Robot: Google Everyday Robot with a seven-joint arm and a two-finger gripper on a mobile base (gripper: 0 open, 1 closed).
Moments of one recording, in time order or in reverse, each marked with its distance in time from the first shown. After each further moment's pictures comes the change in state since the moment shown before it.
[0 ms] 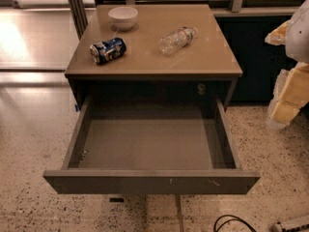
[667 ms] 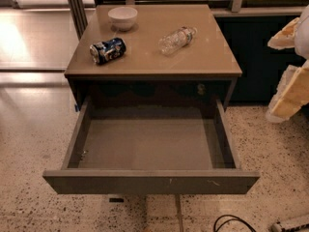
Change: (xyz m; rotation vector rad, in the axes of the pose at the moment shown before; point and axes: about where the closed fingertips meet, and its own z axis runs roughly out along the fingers) arm -0.001 0.005 -0.014 0.040 -0.015 -0.005
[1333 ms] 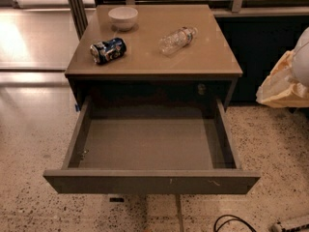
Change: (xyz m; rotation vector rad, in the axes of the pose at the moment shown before) arm -0.001 0.036 0.007 0.015 -0.049 -0.014
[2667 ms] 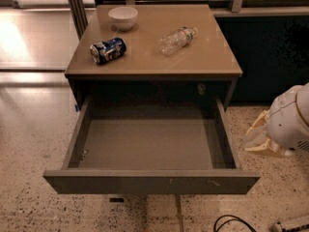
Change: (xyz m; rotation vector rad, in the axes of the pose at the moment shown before) arm 0.030 0.055 0.085 -0.075 0.014 0.022
